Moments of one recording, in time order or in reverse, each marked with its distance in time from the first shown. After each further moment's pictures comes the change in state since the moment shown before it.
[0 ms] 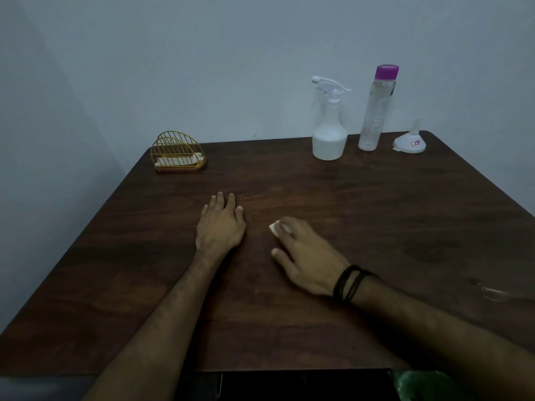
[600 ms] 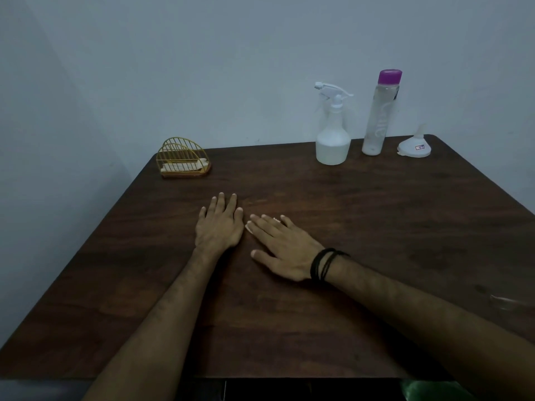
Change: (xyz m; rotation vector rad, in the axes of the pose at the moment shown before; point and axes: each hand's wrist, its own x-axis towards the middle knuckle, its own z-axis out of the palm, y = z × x) left_hand 0.017 -0.013 0.000 0.042 -0.093 -0.017; right_hand 0.053 -0.001 0.019 -0.141 -0.217 -0.107
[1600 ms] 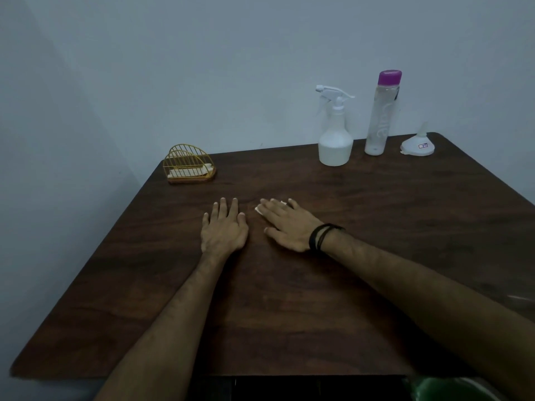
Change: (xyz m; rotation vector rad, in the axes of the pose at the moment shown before) left_hand -0.007 0.003 -0.001 0.011 0.000 -0.061; right_hand 0.041 0.037 -0.011 -0.030 -0.053 0.058
